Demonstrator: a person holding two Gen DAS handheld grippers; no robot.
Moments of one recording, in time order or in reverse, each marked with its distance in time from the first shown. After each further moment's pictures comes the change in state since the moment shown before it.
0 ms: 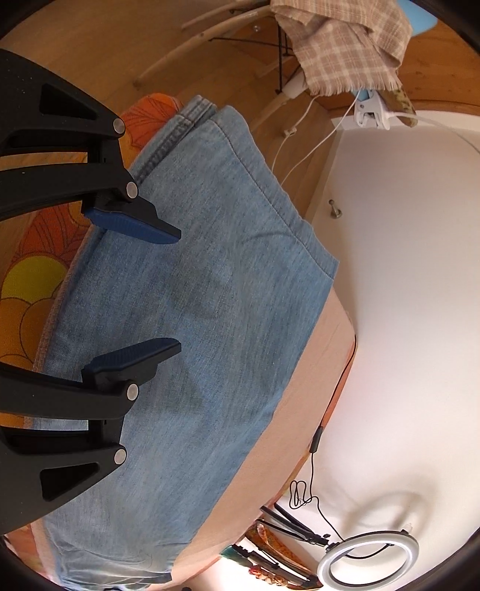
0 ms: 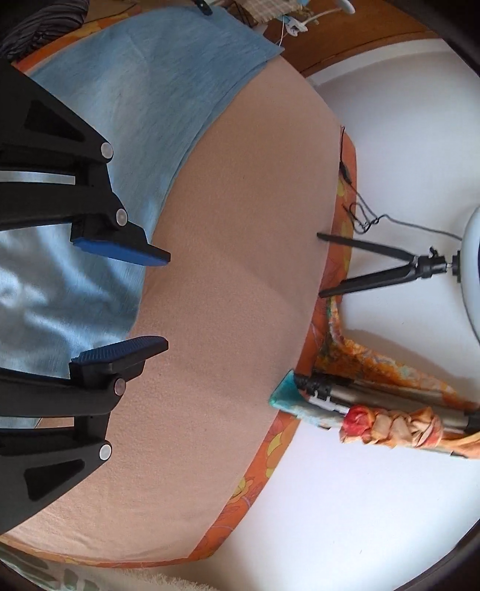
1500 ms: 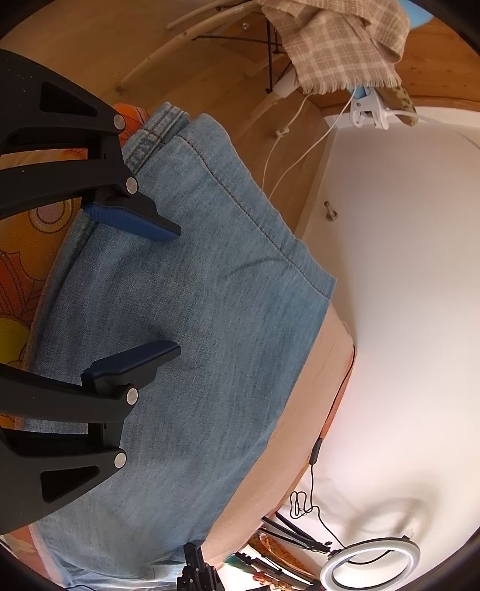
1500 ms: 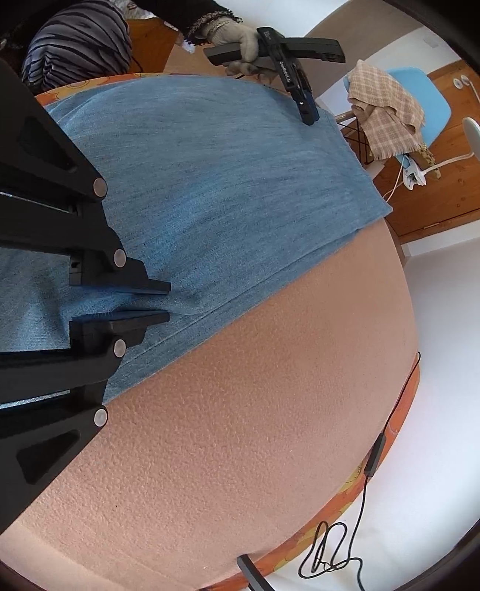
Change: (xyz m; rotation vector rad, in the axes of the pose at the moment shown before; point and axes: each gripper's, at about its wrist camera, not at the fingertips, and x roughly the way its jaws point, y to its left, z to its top) left arm 0.020 0.024 0.009 0.034 -0.011 -0.007; right arm 0.110 0.250 0.054 -0.516 0.190 0.430
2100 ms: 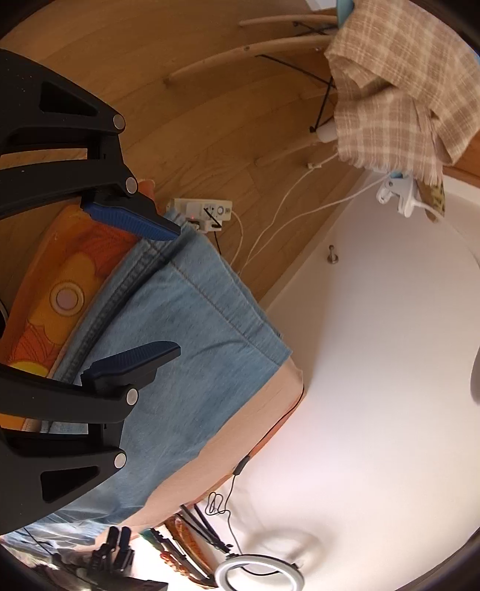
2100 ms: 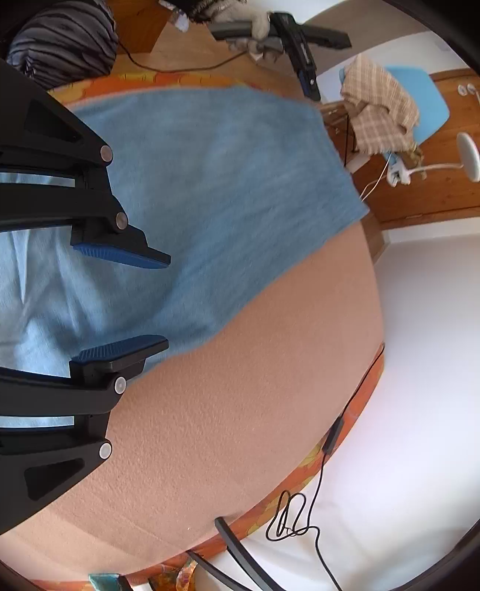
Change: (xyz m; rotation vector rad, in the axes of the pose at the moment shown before) left arm -0.037 0.090 0.005 -0.337 -0.029 -0.051; right arm -0.044 0.035 -0.004 -0.005 -0.115 -0.074
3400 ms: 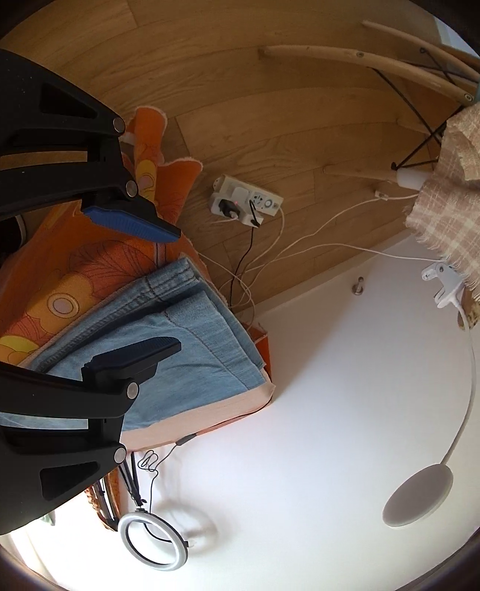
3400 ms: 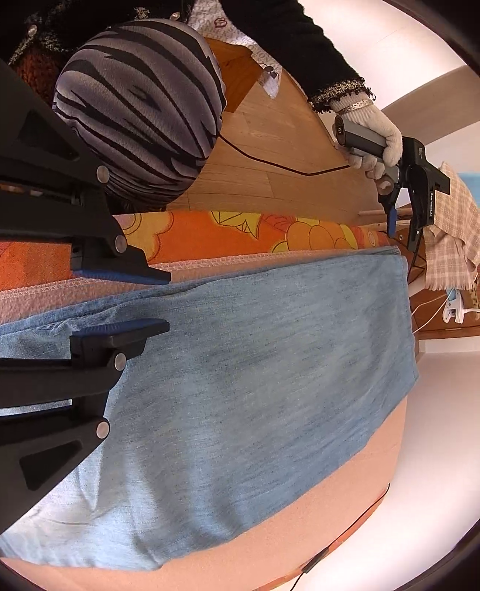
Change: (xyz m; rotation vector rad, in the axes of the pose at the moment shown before) left arm 0.015 0.062 0.002 -0.383 0.077 -0.179; right arm 0.005 0.132 -0.064 -0.232 0.157 0.212
